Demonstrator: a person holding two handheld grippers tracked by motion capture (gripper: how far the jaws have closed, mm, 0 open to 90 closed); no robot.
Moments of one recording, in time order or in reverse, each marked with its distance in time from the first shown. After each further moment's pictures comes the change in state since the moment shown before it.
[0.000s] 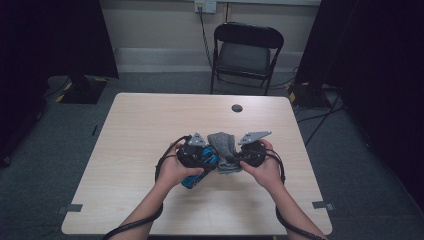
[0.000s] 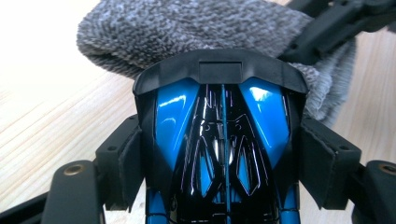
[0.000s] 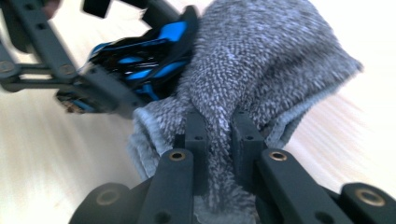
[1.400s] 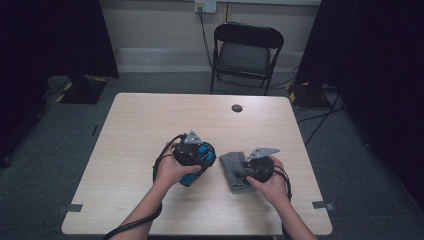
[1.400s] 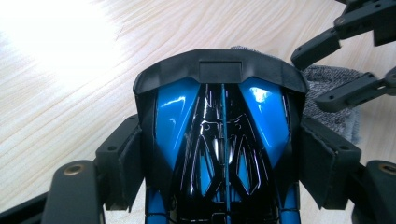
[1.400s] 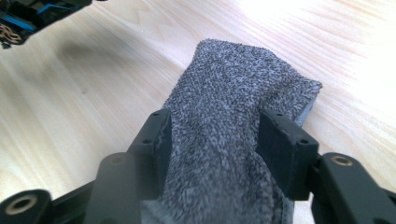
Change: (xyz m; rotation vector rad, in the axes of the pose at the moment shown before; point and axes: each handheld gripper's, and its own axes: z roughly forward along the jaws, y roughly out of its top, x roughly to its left) left arm 0.006 -0.002 -0.006 -0.033 0.048 -0.047; right arm -0.001 -0.058 0.000 0.016 -0.127 0.089
